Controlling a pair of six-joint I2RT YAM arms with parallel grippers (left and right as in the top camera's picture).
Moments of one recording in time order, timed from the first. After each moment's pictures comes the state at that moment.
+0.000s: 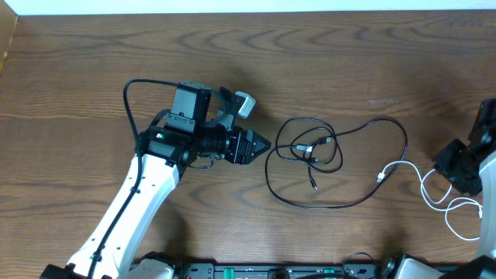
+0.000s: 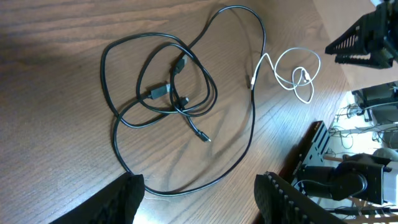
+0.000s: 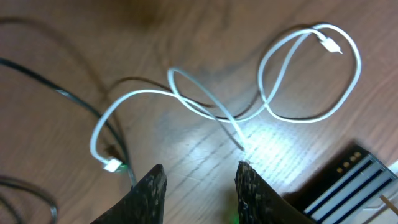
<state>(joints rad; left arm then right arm) -0.32 1.34 1.04 -0.67 0.72 -0.08 -0.42 1.36 1.08 -1.15 0.13 0.49</state>
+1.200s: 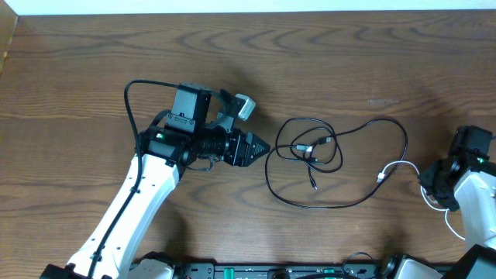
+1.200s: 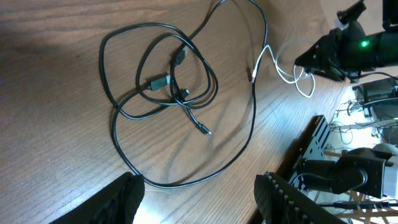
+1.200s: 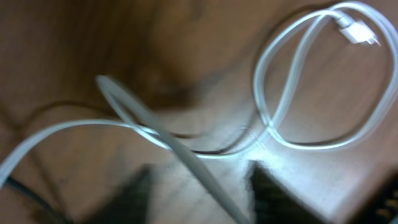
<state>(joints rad) -0.32 1.34 1.04 -0.70 0.72 -0.06 -0.42 1.34 0.74 -0.78 0.21 0.51</state>
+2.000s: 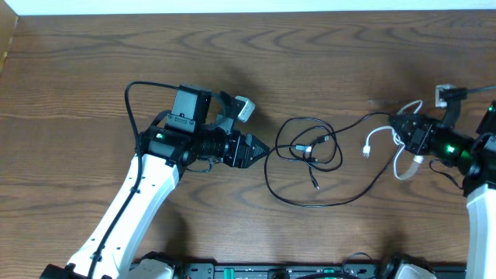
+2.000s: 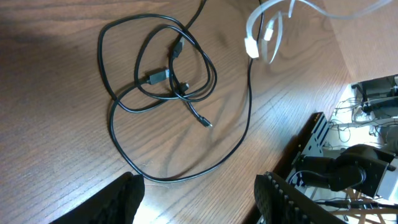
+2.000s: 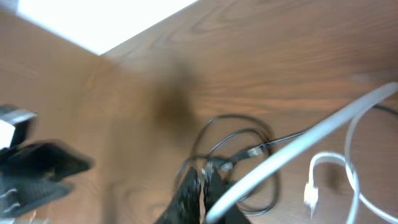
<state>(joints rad) -0.32 1.34 1.04 -0.72 0.72 -0.06 -0.36 1.14 0.98 -0.73 -0.92 0.06</state>
